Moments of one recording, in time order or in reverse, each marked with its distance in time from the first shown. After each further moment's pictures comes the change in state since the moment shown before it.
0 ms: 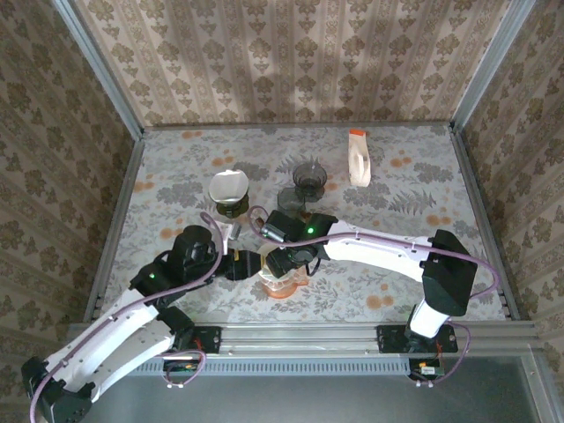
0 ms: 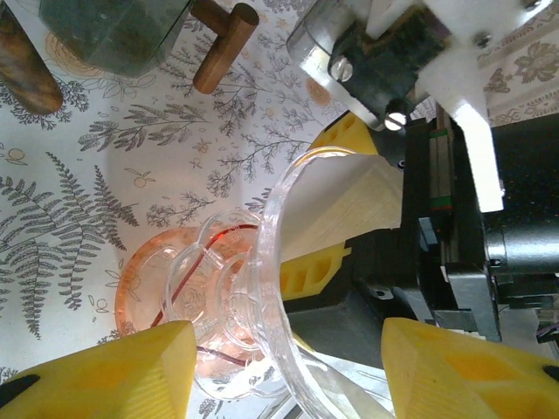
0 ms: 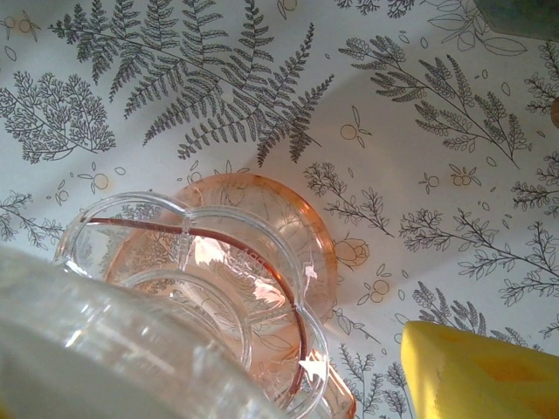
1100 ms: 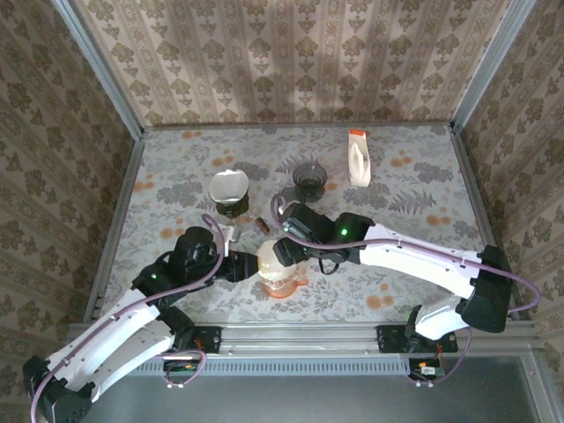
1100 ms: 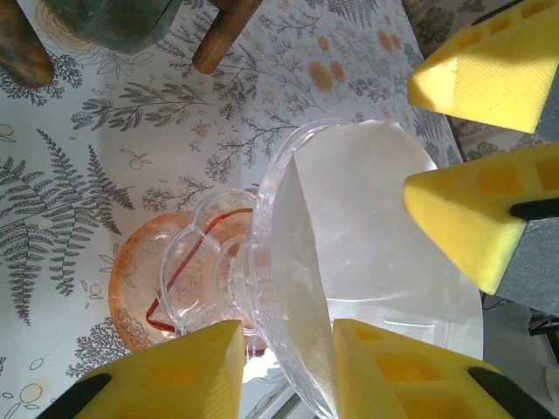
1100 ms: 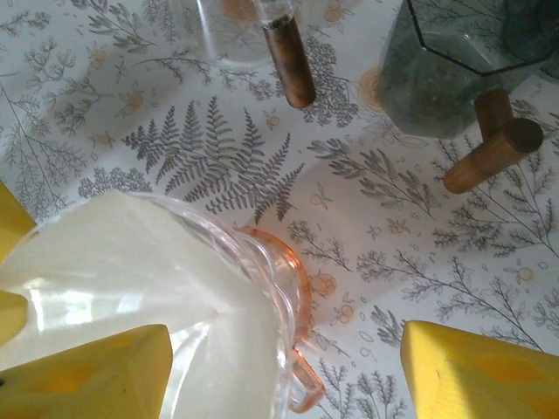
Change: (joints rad) left arm 0.000 0.004 -0.024 0.006 0.021 -0.018; right arm 0.000 -0.233 -0.053 0.042 0.103 0.011
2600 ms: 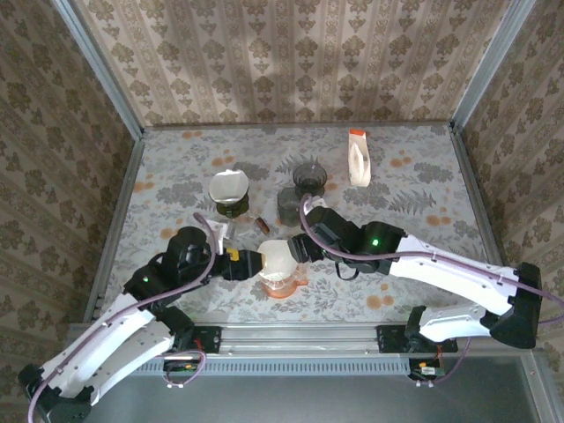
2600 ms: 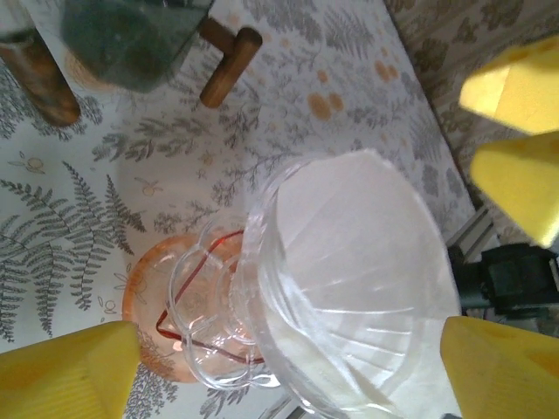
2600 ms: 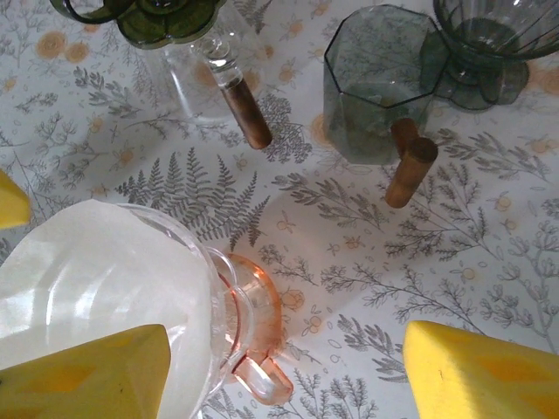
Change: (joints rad) left arm 0.000 -0.059 0.057 -0.054 -0.067 0.006; right arm 0.000 -0.200 -0.116 0.054 0.107 0.041
